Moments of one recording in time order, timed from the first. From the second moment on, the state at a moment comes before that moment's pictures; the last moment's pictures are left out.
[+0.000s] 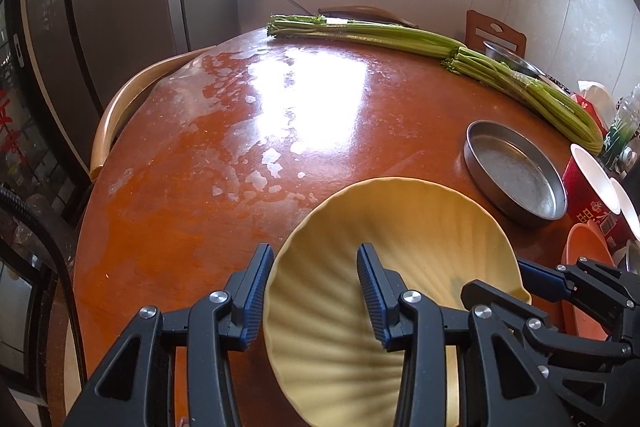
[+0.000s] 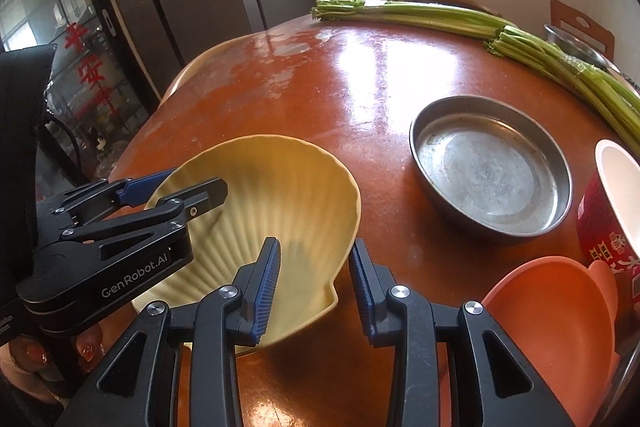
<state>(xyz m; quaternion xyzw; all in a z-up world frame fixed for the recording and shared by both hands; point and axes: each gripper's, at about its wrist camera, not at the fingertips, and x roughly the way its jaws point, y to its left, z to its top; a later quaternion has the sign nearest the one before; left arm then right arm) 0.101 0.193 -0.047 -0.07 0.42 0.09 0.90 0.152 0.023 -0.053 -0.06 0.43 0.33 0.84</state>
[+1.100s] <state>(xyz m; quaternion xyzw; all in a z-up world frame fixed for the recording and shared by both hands) 0.055 0.156 0.029 -0.04 0.35 0.09 0.93 0.115 -0.046 0.031 -0.02 0.33 0.32 0.89</state>
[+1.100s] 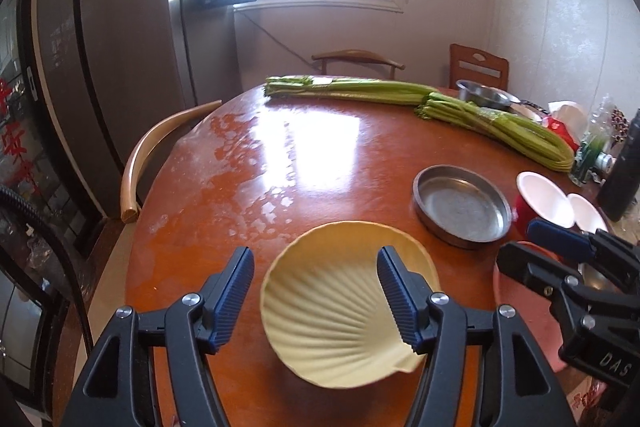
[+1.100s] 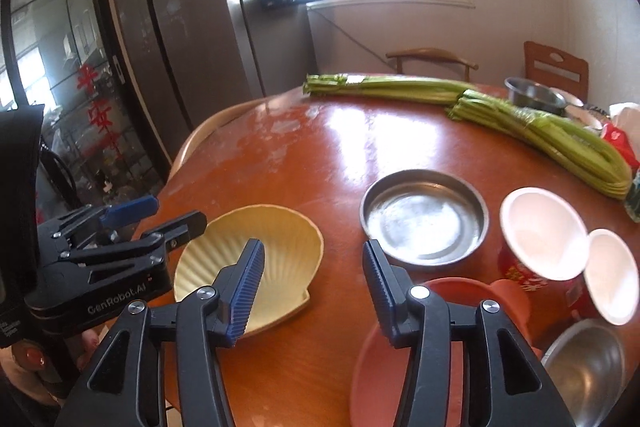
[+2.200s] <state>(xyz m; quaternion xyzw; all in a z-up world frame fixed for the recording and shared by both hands) 0.032 0.009 0.010 -0.01 0.40 0.03 0.91 0.133 -0.175 0.023 -0.07 0.35 0.30 0.88</state>
